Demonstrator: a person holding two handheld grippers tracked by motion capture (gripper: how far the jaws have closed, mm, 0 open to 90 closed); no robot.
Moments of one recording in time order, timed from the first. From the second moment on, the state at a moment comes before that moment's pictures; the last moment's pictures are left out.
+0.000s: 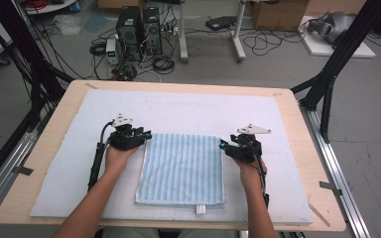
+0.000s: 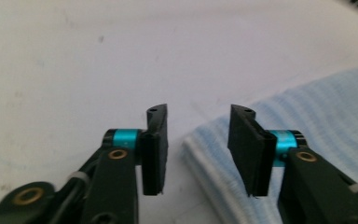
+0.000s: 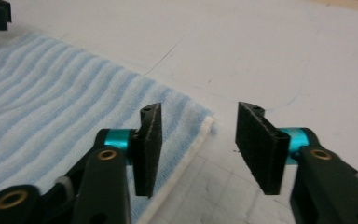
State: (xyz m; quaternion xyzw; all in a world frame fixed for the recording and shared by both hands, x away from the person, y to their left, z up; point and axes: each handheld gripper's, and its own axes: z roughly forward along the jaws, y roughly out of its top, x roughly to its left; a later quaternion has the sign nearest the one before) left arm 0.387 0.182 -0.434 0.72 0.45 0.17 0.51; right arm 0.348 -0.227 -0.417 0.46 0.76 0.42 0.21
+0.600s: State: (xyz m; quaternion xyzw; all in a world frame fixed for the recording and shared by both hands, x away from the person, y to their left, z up) left arm 0.349 0.213 -0.399 0.75 0.32 0.14 0.56; right arm 0.314 -0.254 -0.394 0.39 0.77 0.44 0.23
